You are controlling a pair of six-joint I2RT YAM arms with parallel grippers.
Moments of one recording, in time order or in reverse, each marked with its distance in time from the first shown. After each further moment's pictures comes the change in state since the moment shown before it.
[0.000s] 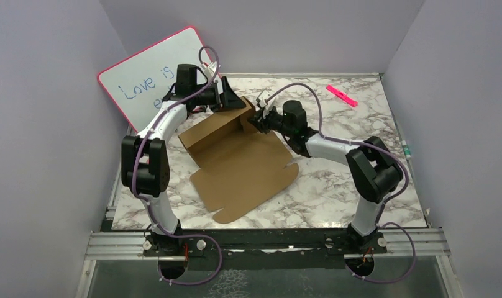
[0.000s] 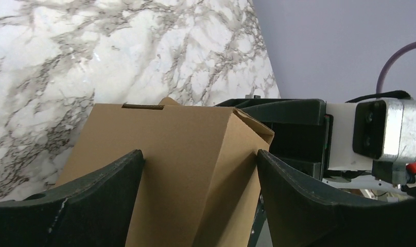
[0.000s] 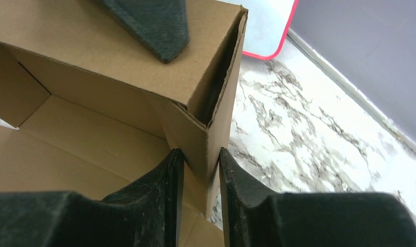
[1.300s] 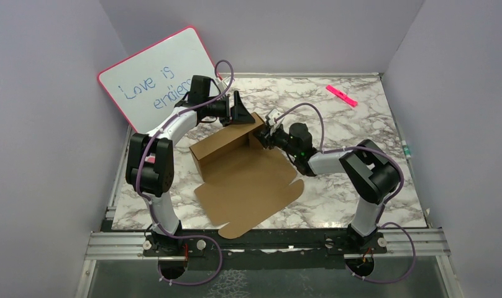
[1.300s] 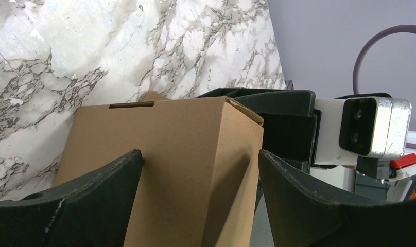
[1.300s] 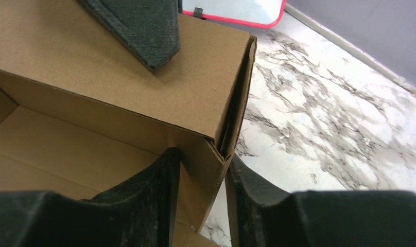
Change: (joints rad) left arm -0.093 0.003 -0.095 -0.008 0.013 0.036; right arm 0.016 -0.024 -0.294 0.322 0.097 0.077
